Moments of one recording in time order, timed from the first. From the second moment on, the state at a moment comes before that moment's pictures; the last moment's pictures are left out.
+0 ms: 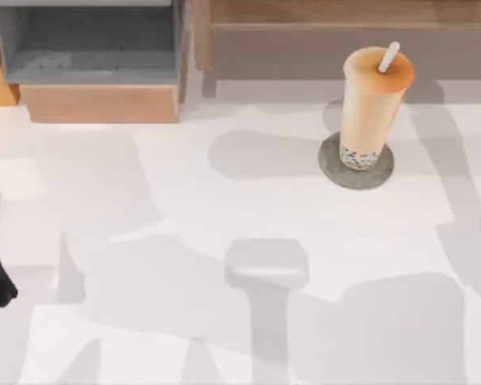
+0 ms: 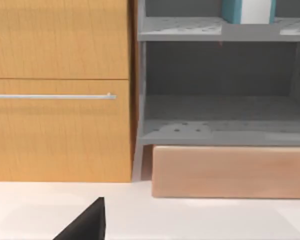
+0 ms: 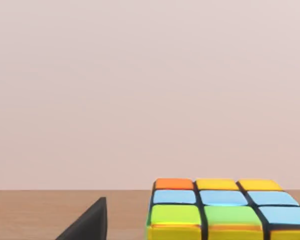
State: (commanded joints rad) left arm 0.00 0.00 0.00 0.00 0.00 0.00; right arm 0.13 3.18 4.30 -0.81 0.16 -0.04
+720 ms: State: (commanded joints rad) left arm 0.00 0.00 0.00 0.00 0.00 0.00; right arm 0.08 2.59 3.52 -0.65 0.03 -0.02
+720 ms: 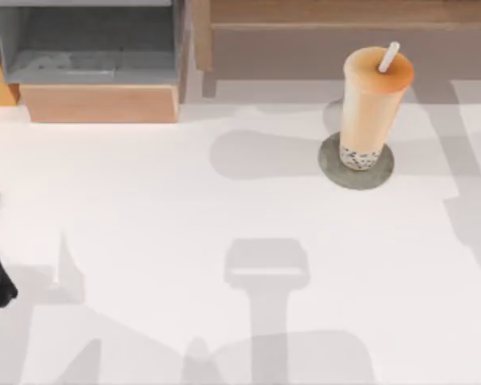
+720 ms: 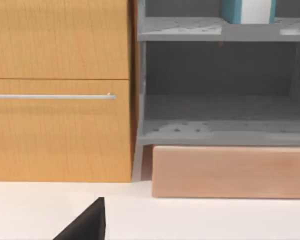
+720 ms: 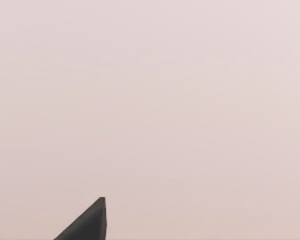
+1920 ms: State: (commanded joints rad) left arm 0.00 0.00 0.00 0.00 0.00 0.00; right arm 0.00 0.46 0.49 -0.12 -0.05 0.00
